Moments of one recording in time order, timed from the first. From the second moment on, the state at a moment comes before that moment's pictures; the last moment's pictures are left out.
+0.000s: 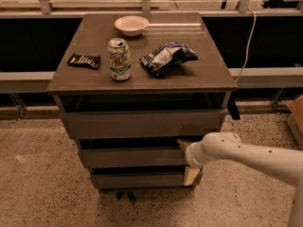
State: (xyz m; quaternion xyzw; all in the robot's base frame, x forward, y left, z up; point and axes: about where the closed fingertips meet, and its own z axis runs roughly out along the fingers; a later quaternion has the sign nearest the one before) arm 0.581 -0.146 0.440 -0.74 0.63 0.02 0.25
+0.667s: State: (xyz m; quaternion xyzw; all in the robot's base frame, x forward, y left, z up) arm 0.603 -0.137 0.391 -0.74 0.63 0.05 0.23
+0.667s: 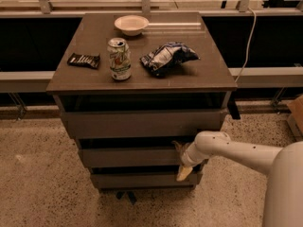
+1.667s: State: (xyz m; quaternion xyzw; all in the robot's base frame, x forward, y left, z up) arm 0.602 -0.137 0.399 -0.74 0.63 0.05 0.23
